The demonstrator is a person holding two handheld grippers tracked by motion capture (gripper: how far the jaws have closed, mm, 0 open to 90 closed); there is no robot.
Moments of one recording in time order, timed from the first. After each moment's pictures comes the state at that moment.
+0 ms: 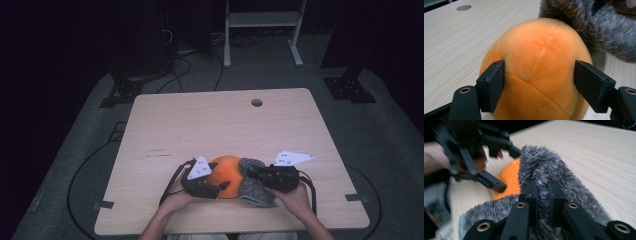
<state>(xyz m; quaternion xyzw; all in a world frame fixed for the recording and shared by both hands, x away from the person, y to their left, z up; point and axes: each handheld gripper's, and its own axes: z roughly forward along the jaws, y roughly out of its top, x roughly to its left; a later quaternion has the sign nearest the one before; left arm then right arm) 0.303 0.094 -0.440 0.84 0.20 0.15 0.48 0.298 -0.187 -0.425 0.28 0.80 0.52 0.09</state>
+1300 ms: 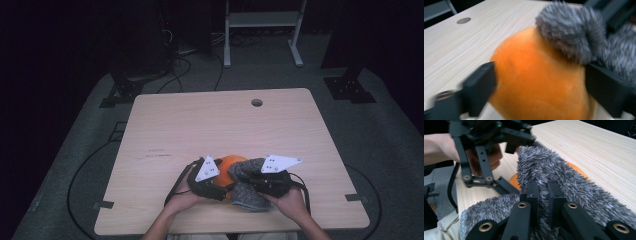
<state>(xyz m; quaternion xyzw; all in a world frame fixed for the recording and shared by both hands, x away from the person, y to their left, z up) 0.298 0.079 -0.434 0.85 0.19 0.17 0.47 0.283 -0.165 -0.409 0.24 0.82 0.50 0.11</state>
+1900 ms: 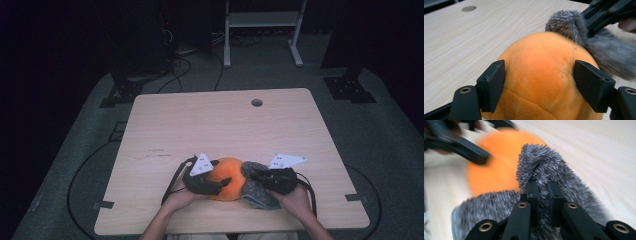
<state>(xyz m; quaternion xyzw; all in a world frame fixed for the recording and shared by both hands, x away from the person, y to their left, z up) 0.309 0.093 -0.439 0.84 0.23 0.15 0.47 0.303 -0.193 -0.441 0.32 0.82 0.46 0.11</state>
